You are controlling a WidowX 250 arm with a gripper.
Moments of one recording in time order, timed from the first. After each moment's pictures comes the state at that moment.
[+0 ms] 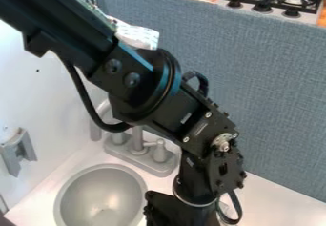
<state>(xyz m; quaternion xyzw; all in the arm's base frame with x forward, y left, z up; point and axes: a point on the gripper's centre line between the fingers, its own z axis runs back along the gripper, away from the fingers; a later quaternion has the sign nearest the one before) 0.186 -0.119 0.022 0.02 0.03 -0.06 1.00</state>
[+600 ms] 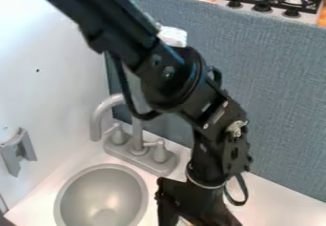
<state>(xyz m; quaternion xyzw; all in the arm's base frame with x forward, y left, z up) 0.219 -0.115 0.010 0.03 0.03 -0.05 1.00</state>
